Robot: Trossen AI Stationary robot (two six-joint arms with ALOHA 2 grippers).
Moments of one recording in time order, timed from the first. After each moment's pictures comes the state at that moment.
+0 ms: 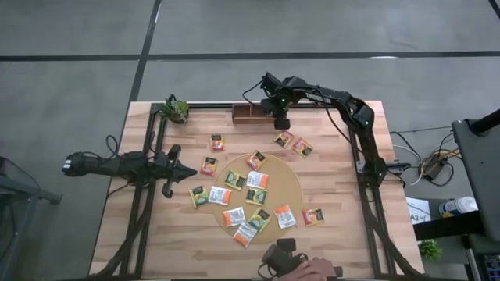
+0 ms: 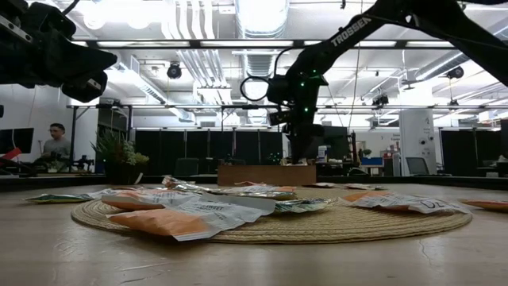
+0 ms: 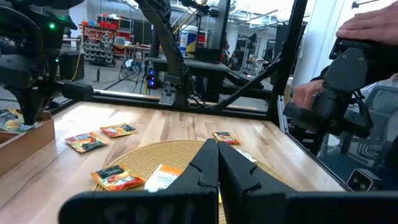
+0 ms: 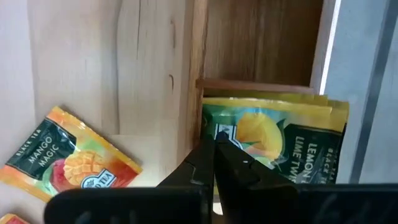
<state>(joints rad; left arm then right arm) -0.13 0.04 0.01 0.03 -0.06 -0.14 -0.65 2.16 1.78 -0.93 0.00 -0.71</state>
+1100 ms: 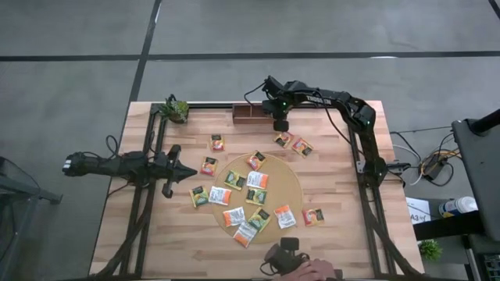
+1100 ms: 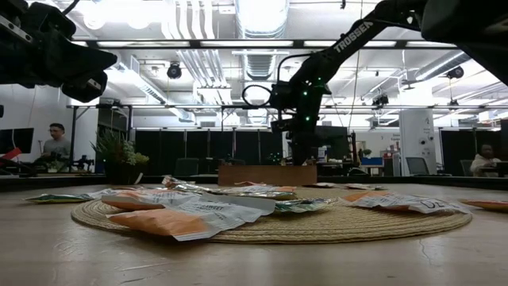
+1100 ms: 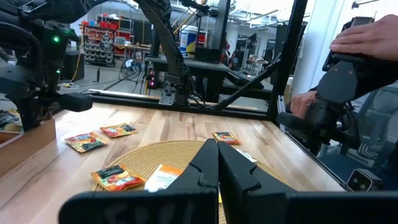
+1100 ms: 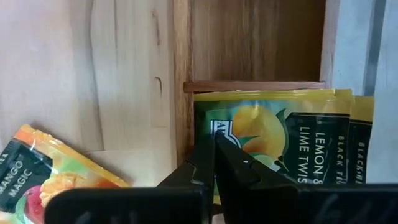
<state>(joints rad) -0.13 0.04 0.01 0.03 -0.06 -0.14 -0.66 2.16 1.67 -0.79 0.03 -0.64</state>
